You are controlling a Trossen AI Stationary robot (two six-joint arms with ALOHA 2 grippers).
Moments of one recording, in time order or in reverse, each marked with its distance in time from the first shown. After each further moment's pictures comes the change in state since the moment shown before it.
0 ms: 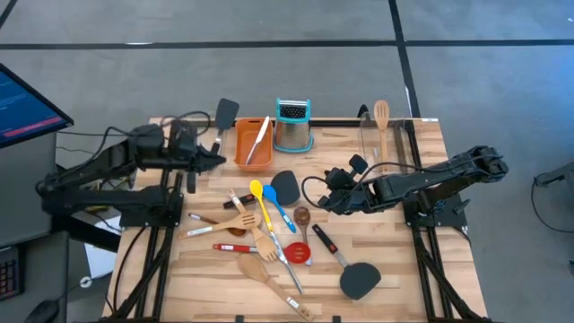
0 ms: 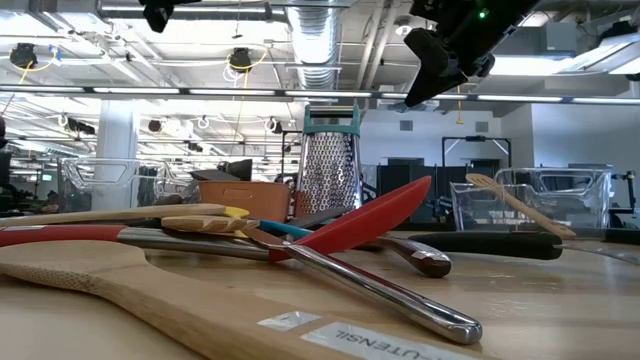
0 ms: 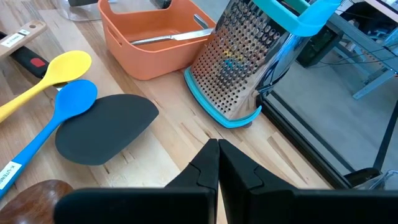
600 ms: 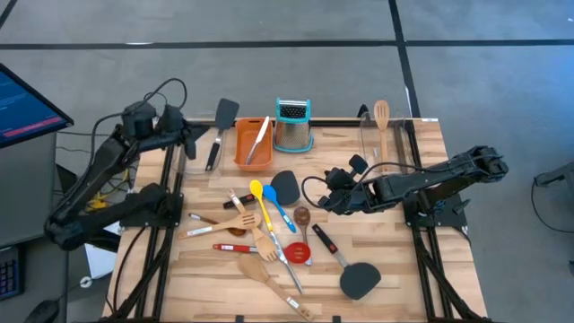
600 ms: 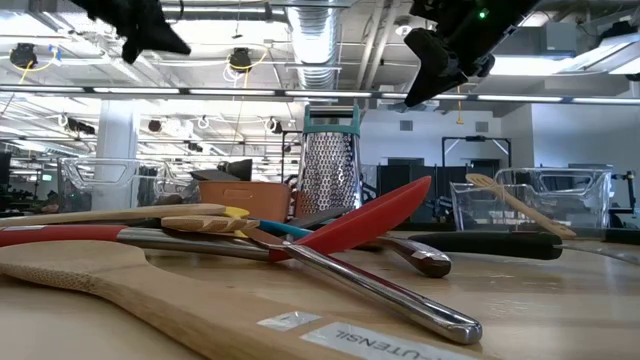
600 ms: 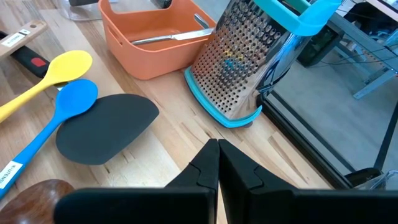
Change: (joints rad) left arm 0.617 -0.019 0.000 -0.101 0.205 0.006; right arm 0.000 0.000 0.000 0.000 -0.002 0.000
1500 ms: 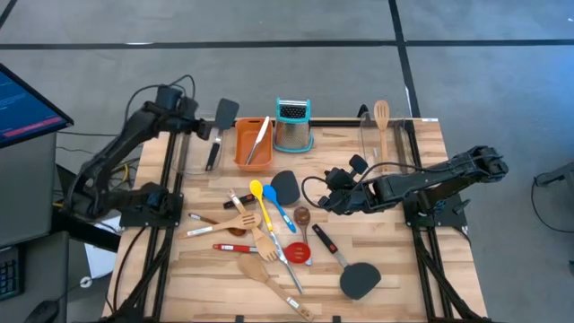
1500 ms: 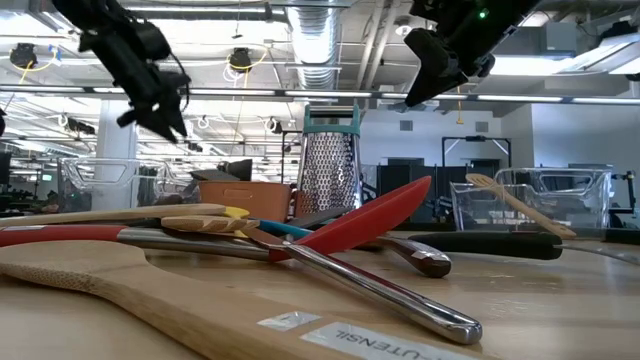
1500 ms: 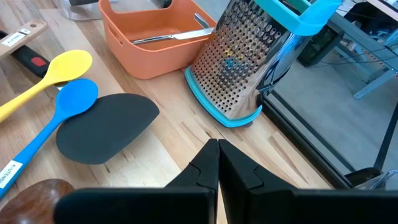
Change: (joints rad) left arm 0.326 0.432 0.000 -0.056 -0.024 0.050; right arm 0.000 0.000 0.000 -0.001 -0.001 0.000
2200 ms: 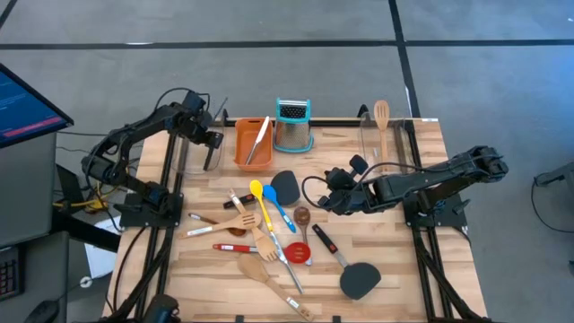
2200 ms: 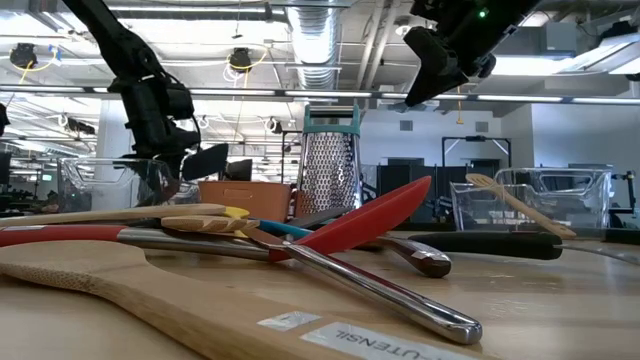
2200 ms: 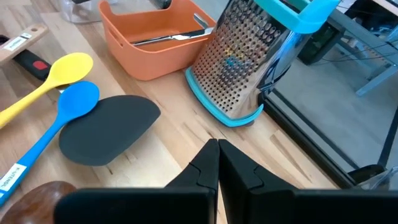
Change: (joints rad) left arm -0.046 0.364 0.000 -0.059 -0.101 -0.052; right arm 0.000 0.000 0.000 -0.002 0.000 0.026
